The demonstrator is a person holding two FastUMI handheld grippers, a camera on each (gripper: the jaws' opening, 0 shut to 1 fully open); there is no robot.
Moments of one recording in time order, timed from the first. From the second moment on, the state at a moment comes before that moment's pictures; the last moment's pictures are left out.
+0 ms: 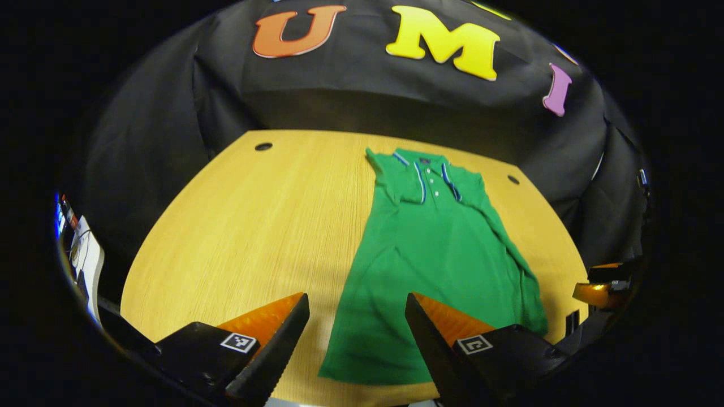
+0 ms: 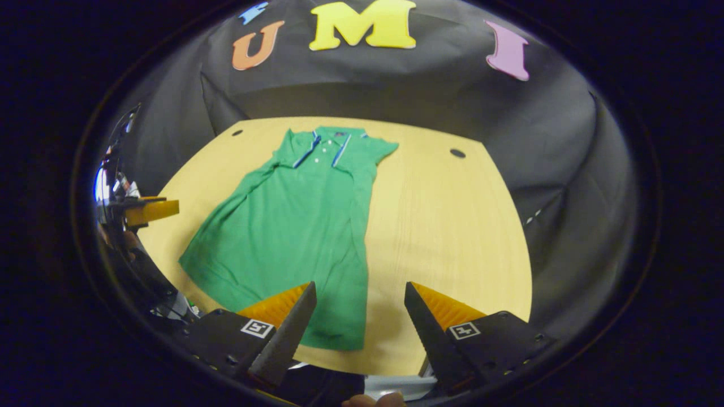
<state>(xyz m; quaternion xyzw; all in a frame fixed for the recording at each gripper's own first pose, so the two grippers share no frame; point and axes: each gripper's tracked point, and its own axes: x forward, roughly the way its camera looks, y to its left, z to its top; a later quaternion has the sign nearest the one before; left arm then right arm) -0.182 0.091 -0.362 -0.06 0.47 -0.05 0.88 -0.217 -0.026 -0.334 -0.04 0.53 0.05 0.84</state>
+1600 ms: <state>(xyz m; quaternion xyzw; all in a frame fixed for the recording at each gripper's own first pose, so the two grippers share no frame) -0.258 0.086 -0.423 -0.04 0.65 -0.08 0.75 -0.284 -0.001 -0.424 0.07 0.71 0.00 0.70</state>
